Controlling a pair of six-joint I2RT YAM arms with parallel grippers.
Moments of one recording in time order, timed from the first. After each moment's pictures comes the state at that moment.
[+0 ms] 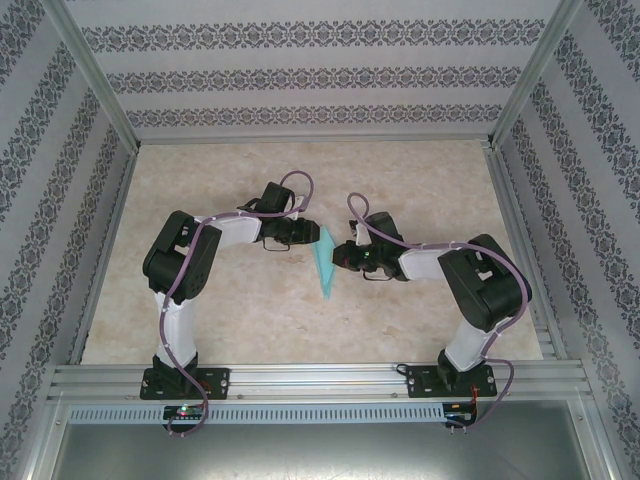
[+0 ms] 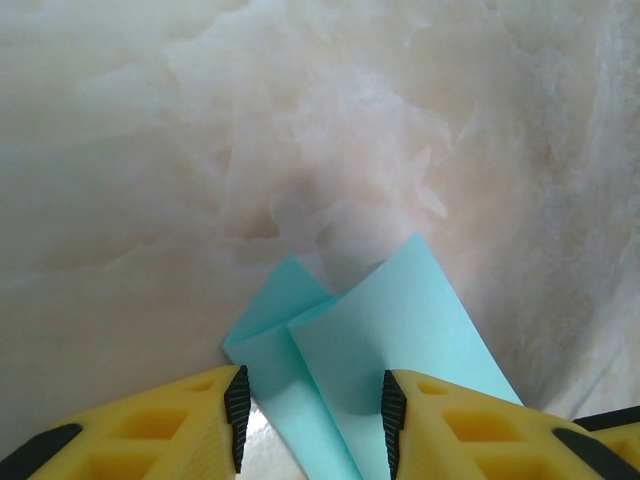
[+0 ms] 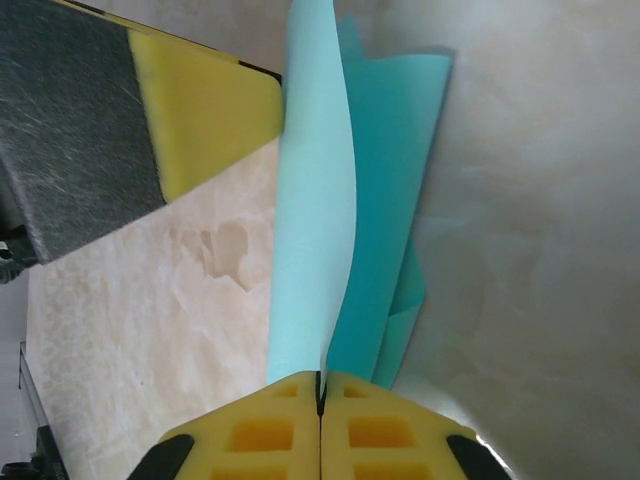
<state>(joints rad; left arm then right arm) -0.43 2.02 1.21 -0.14 0.49 -0.45 0.47 1.73 0.71 0.24 -0.55 0.69</state>
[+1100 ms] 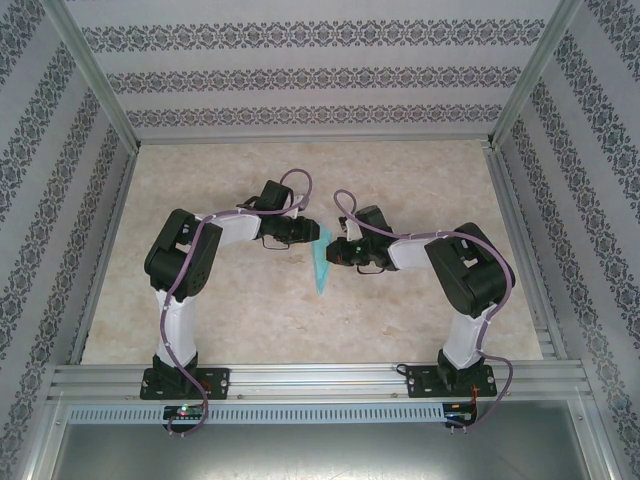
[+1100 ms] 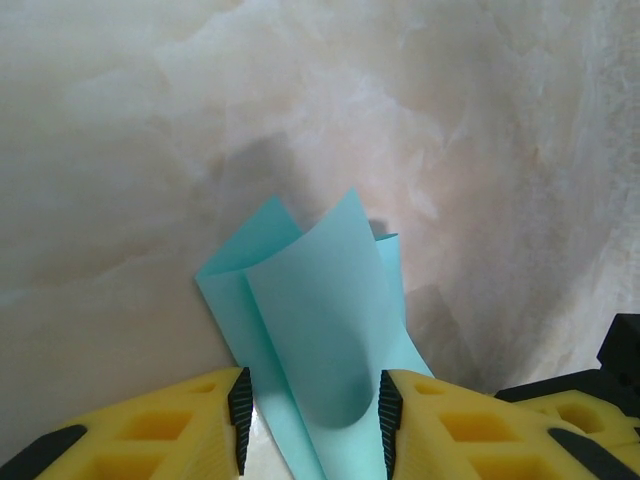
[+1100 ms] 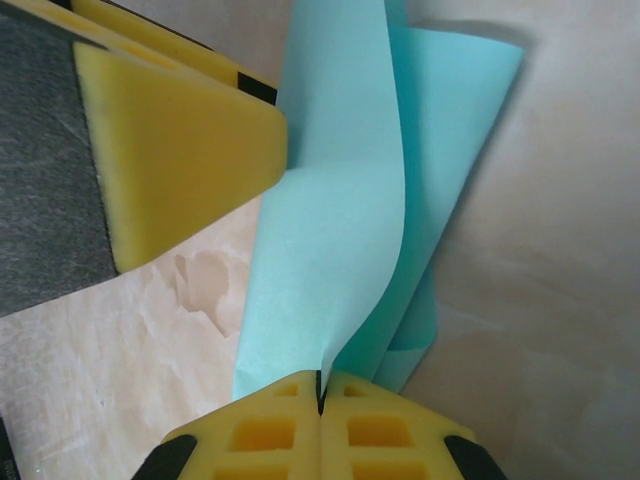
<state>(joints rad) -0.41 2.05 1.24 -0.15 0.55 -0.46 0.49 1.85 0.84 0.17 -0.55 0.58</state>
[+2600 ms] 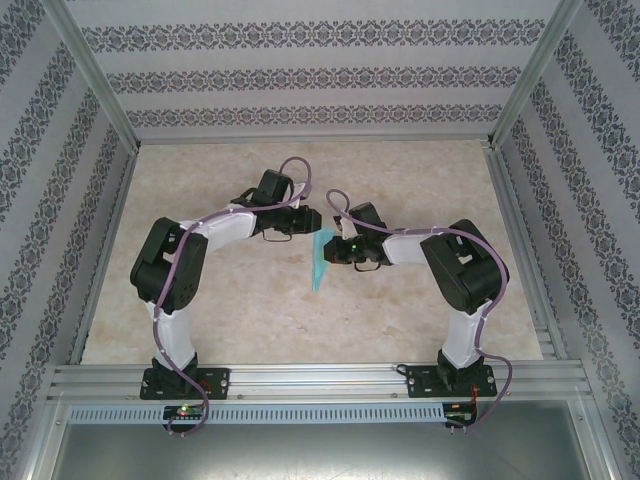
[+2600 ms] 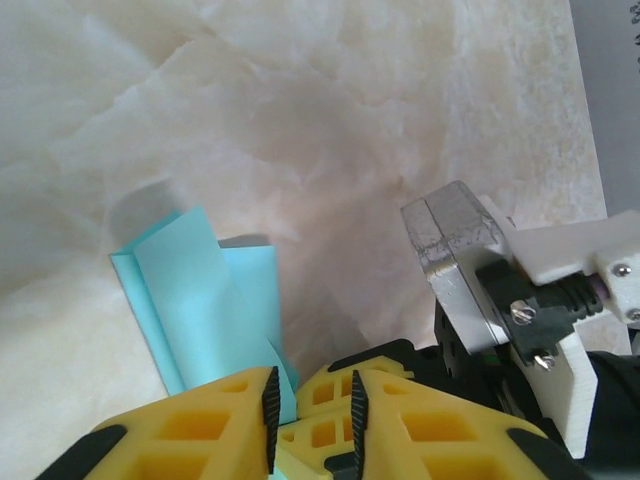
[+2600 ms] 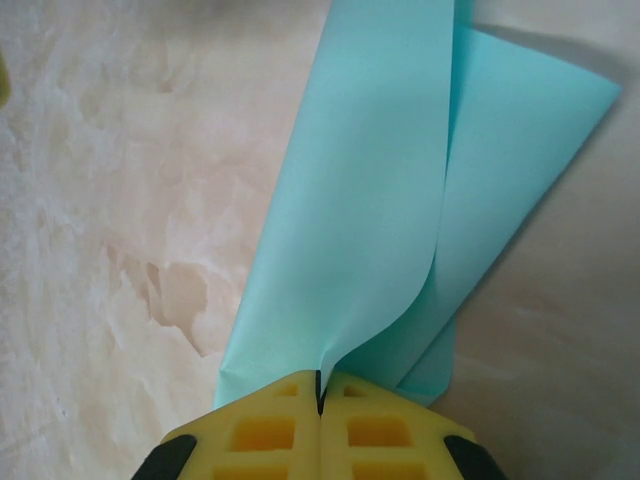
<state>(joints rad) -0.43 1.92 1.25 -0.19 0.54 -0.47 0.49 1.89 0.91 0.08 -0.51 0.52</state>
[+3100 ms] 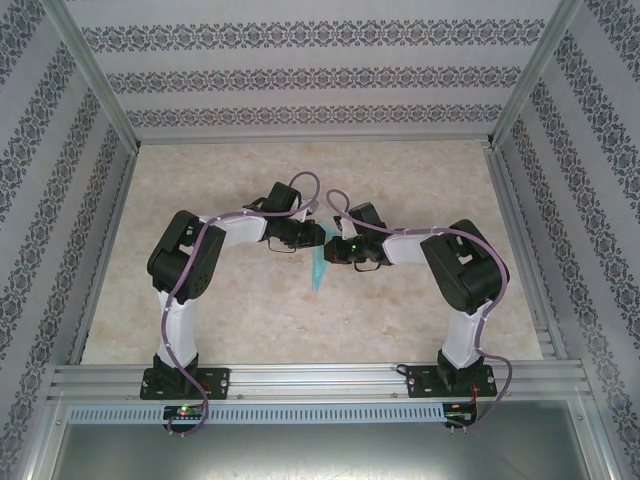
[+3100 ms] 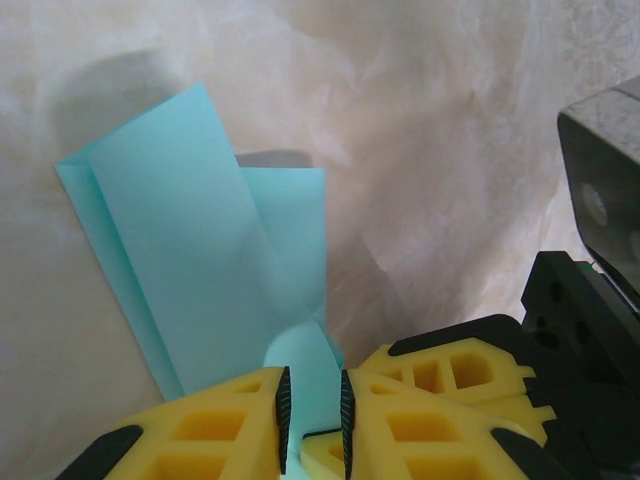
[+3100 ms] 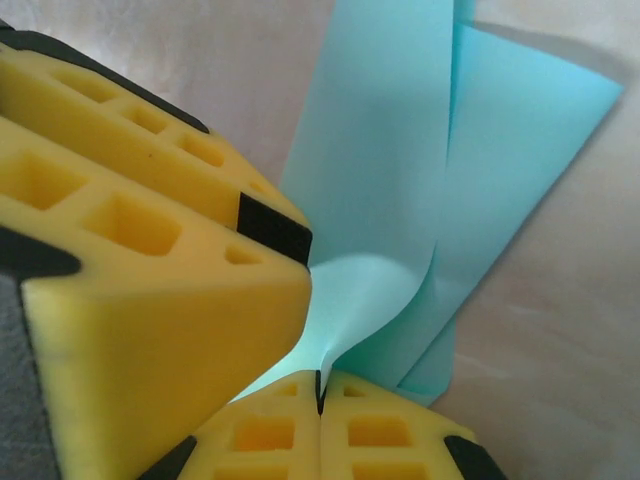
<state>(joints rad) -0.46 2.04 1.26 -0.19 0.61 -0.47 0.50 1.89 0.91 0.07 -0.50 0.52</state>
